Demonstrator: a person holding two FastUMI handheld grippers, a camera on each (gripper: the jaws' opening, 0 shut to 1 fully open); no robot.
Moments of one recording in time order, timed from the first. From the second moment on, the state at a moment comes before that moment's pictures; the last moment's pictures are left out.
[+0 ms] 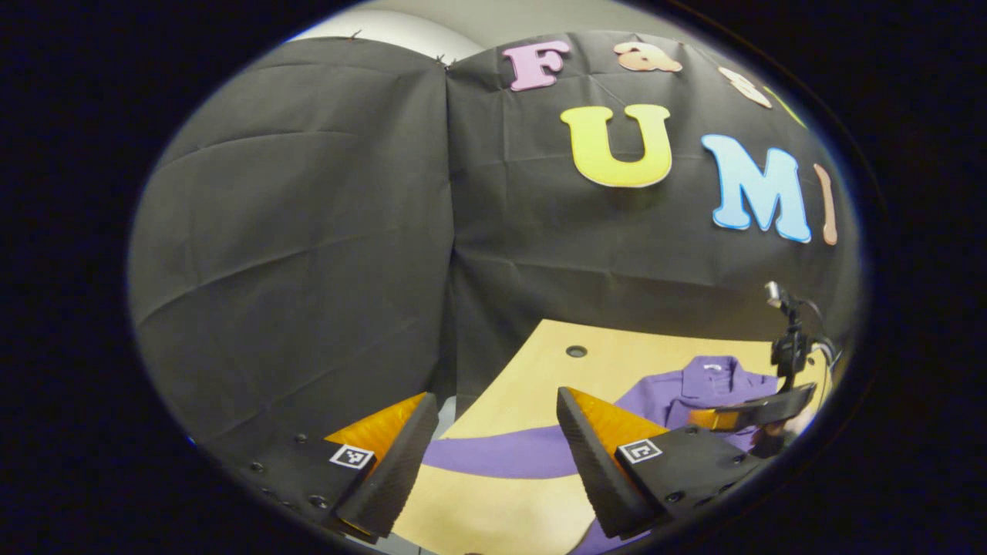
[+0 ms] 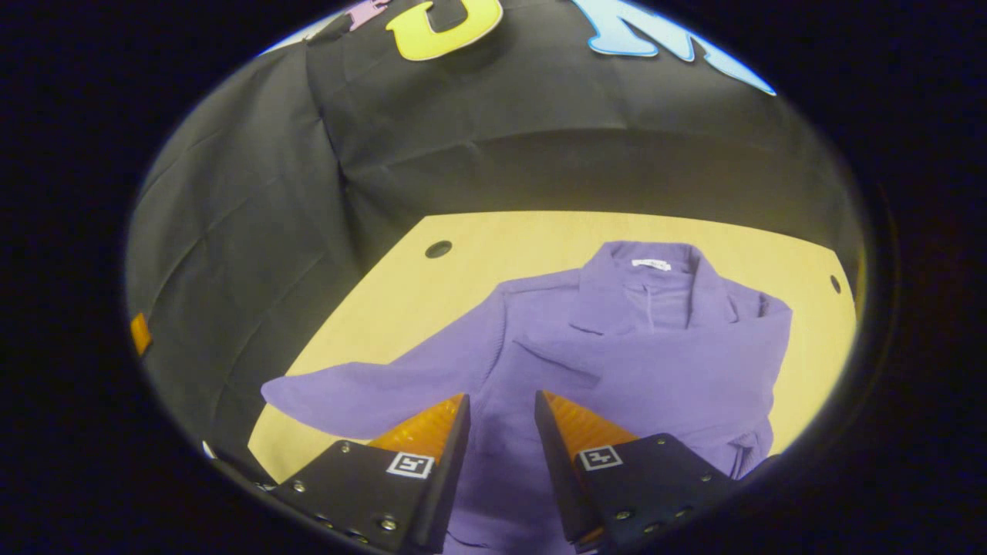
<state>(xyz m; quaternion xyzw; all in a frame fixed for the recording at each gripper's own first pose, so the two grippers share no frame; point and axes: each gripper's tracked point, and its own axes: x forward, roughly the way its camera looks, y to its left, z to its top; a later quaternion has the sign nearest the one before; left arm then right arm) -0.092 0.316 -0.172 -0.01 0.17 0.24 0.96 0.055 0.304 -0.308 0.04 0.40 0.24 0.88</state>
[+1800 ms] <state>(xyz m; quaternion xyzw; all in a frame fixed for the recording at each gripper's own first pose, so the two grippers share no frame) -0.056 0.370 -0.443 -0.08 0.34 0.23 0.91 -0.009 0.130 -0.248 0.04 0.39 0.11 0.91</state>
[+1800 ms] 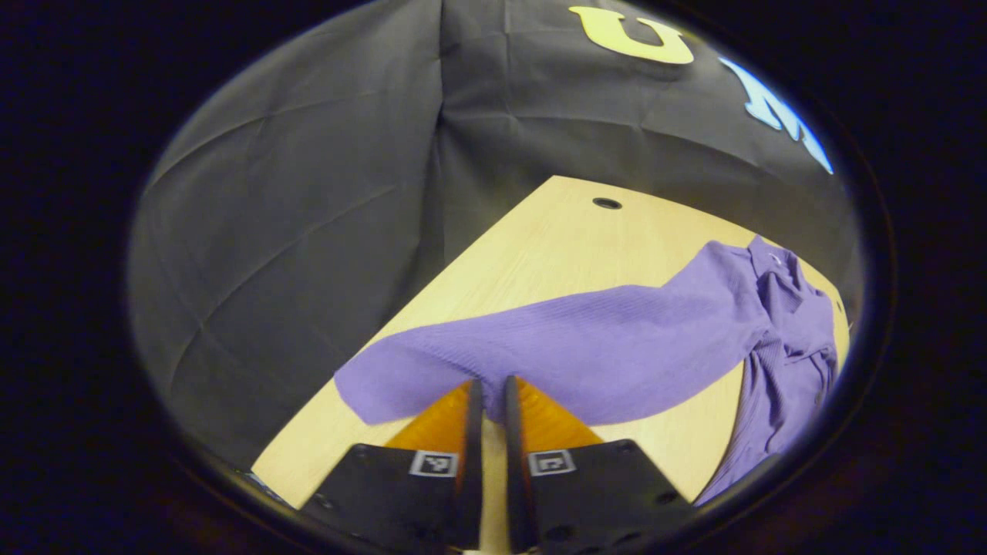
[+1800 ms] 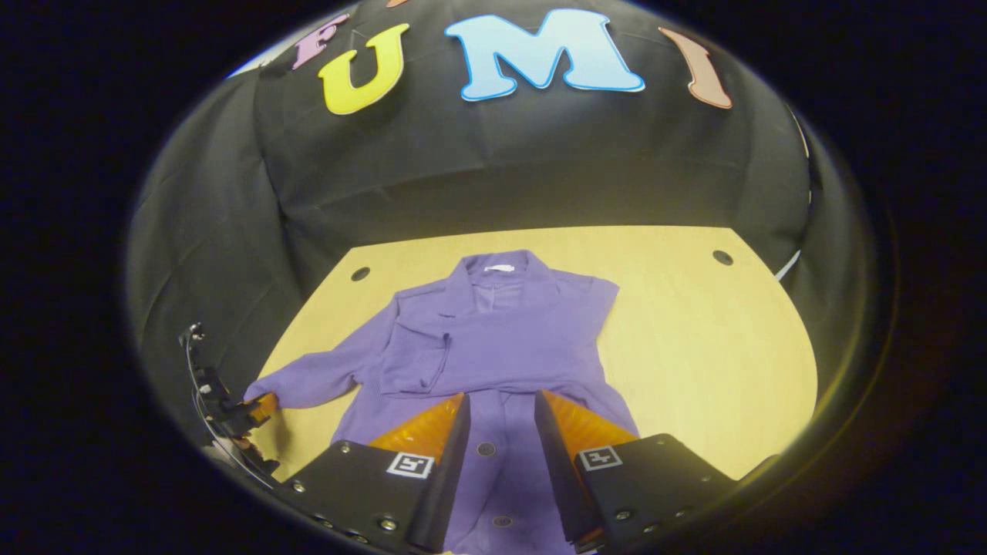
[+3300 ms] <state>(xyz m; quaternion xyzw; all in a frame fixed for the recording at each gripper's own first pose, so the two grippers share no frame) 0.121 0.084 -0.298 -0.03 0.25 -0.04 0.97 -0.049 0.044 -0.249 0.11 0.37 0.03 0.92</state>
